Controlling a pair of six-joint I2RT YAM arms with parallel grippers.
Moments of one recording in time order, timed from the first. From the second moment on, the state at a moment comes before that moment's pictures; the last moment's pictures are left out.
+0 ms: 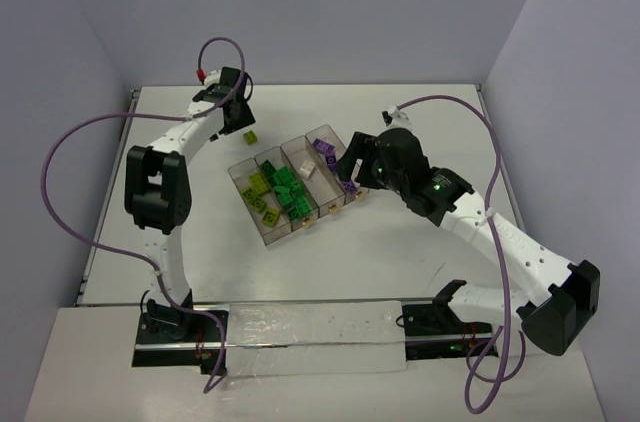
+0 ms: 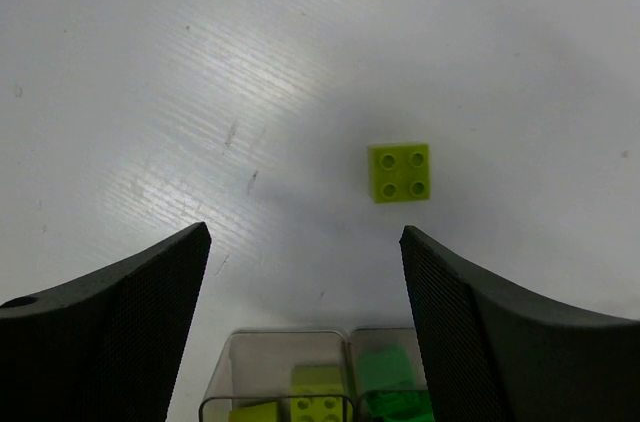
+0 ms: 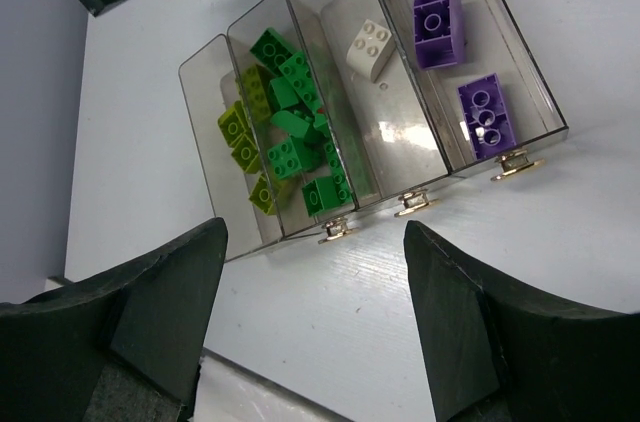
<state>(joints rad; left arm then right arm) -0.29 2.08 1.74 -0.66 -0.47 -0.62 0.67 1.13 1.05 -0.45 0.15 0.73</state>
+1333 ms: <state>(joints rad) -0.32 2.39 2.02 -0.75 -0.46 -0.77 0.69 1.14 1.05 -0.45 0.15 0.74</state>
